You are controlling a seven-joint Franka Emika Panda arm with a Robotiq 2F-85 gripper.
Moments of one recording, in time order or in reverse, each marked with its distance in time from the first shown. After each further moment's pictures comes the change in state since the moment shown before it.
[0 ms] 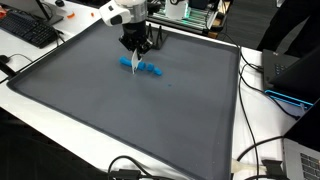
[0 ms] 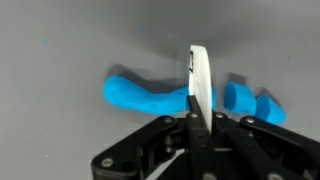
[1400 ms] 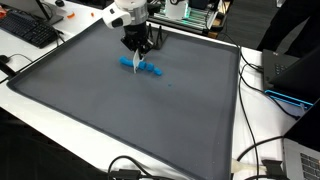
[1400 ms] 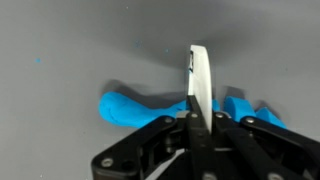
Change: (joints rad) arm -0.006 0.002 0.001 -0.015 0.029 -0.016 -0.005
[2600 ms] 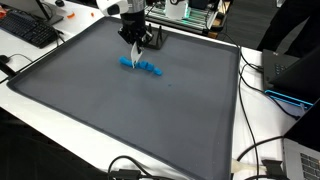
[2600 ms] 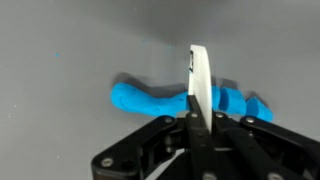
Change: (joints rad) arm -0.007 -0.068 0.000 -0.005 0.008 -0.043 -0.022
